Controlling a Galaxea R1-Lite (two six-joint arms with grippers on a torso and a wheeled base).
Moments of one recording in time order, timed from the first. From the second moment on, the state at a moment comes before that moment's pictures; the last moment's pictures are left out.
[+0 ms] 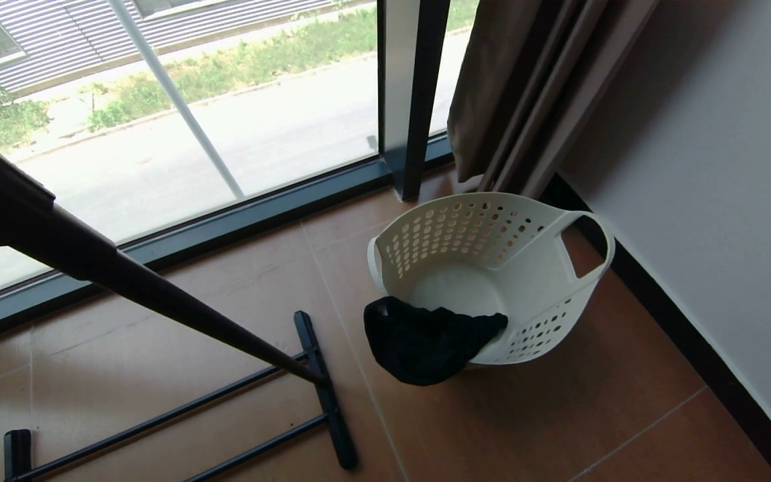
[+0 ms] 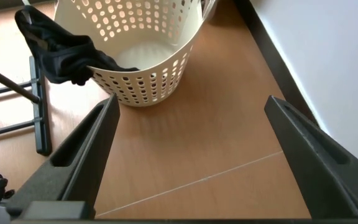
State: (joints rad) left arm -0.01 0.01 -0.01 0.05 -0.12 0.08; right arm 0.00 0.00 -0.03 0.07 0.07 -0.03
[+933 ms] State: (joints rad) left arm 0.00 0.01 -0.01 0.04 -0.11 0.08; right arm 0.04 0.22 -0.15 0.03 0.08 -0.04
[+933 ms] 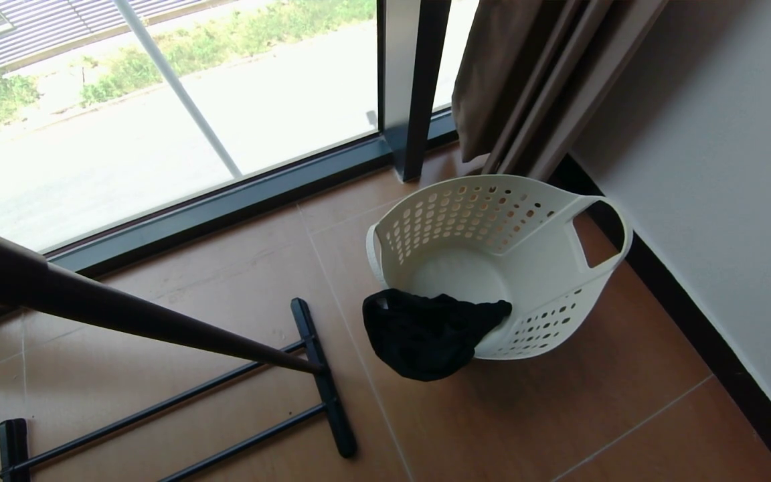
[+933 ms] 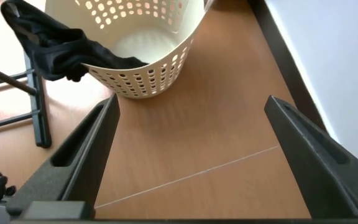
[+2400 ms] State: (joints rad) left arm 0.00 0.01 -0.01 0.04 -0.11 0.08; right arm 0.39 1.91 -1.37 0.07 0.23 -0.46
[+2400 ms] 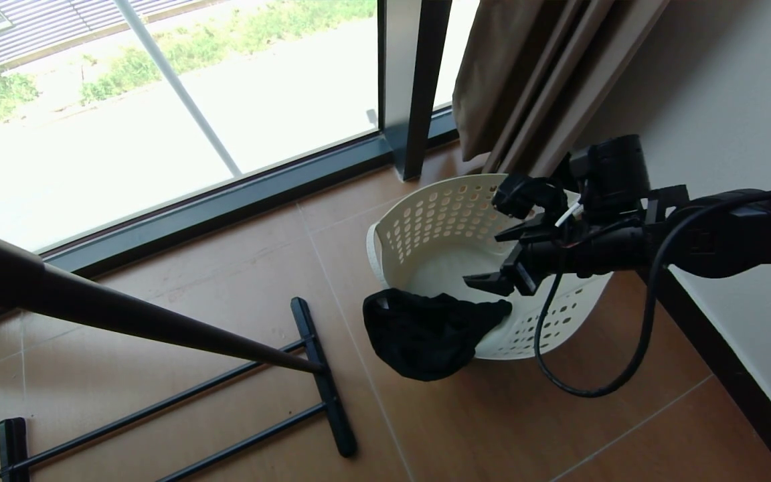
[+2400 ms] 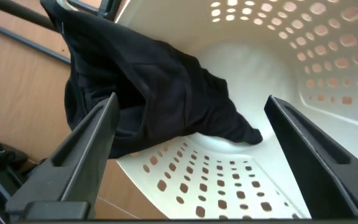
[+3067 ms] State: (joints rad) left arm 0.00 0.01 -0.01 0.04 -0.11 0.08; right arm 0.45 2.08 -1.50 0.17 0.22 -0.47
